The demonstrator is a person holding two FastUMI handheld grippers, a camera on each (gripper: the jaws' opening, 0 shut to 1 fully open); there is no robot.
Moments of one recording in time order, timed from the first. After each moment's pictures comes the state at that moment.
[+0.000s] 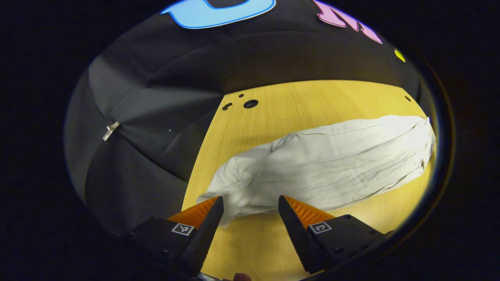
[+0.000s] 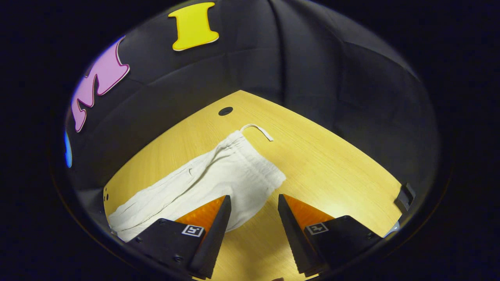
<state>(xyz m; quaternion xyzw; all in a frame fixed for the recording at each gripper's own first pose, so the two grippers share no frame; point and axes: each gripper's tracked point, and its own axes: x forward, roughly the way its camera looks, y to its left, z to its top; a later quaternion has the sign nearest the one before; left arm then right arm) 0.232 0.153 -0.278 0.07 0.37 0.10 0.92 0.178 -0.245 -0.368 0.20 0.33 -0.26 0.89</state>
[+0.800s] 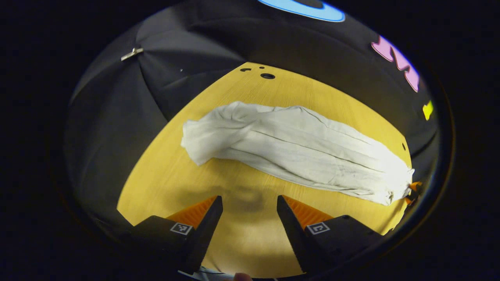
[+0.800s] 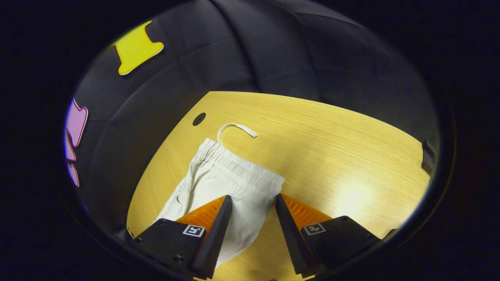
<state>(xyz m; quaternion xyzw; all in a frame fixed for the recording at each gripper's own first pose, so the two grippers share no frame) 0.176 0.121 -0.329 -0.17 0.41 0.13 0.89 0.213 -0.268 -0.392 0.33 0.30 -0.33 0.83</state>
